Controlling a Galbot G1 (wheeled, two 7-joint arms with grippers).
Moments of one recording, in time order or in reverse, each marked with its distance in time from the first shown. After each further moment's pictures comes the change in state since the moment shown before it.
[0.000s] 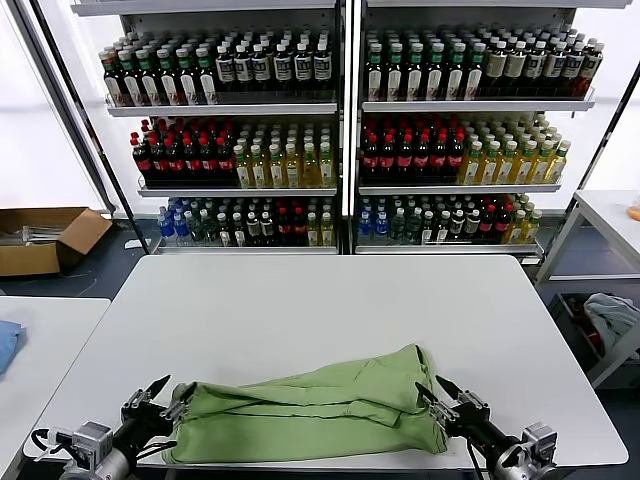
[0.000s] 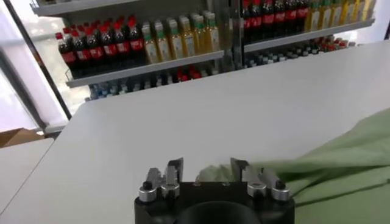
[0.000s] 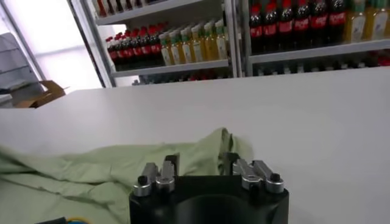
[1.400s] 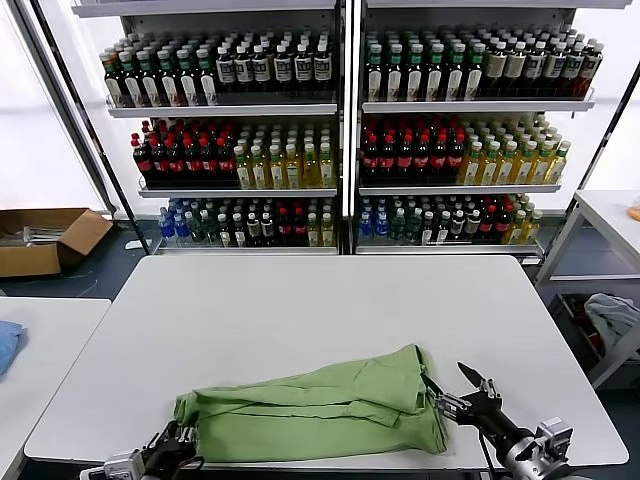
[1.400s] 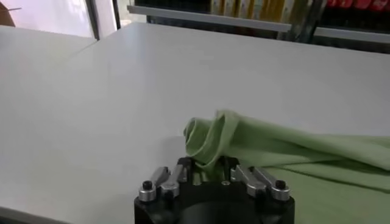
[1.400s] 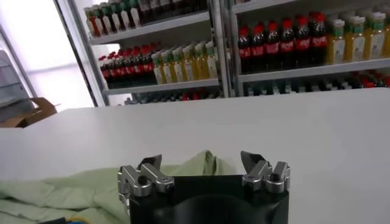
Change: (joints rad) left arm -0.017 -0.166 0.199 0.042 -0.162 0.034 -0.381; right arm 0.018 0.001 0.018 0.001 0.012 0.027 0.003
